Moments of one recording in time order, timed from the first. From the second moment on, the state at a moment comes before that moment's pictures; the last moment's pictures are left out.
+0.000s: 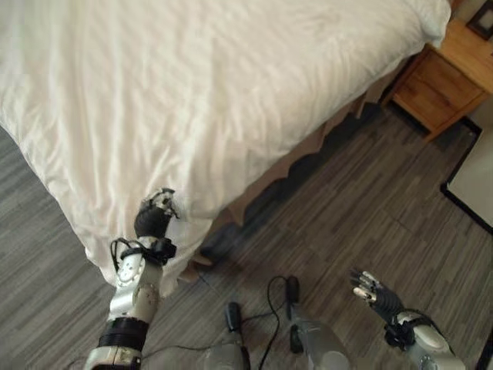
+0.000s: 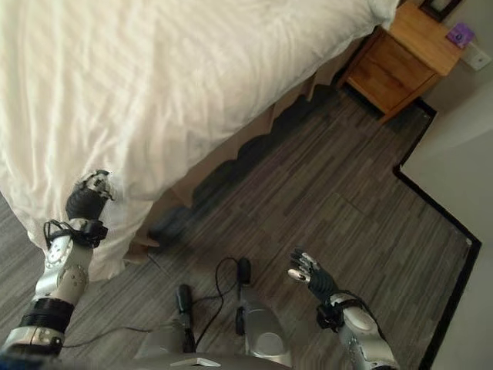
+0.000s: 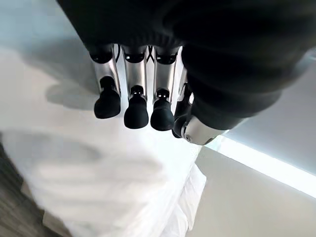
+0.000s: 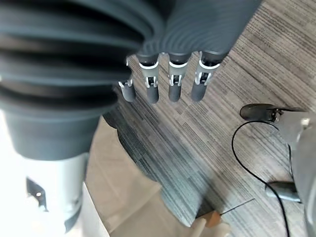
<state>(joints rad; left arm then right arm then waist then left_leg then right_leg) -0.25 0.52 0.07 0.51 -0.86 -0.26 -0.09 0.13 -0.44 0.19 0.40 0.53 -0.09 0.31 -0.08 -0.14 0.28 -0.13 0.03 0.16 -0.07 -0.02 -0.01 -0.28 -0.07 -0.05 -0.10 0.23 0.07</state>
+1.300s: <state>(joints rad) -0.36 0.67 -0.72 -0.15 -0.94 -0.09 -0.44 0.07 -0.52 0.37 0.40 0.55 -0.11 0.32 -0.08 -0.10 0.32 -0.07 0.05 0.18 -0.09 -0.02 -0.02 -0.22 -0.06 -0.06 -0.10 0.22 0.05</state>
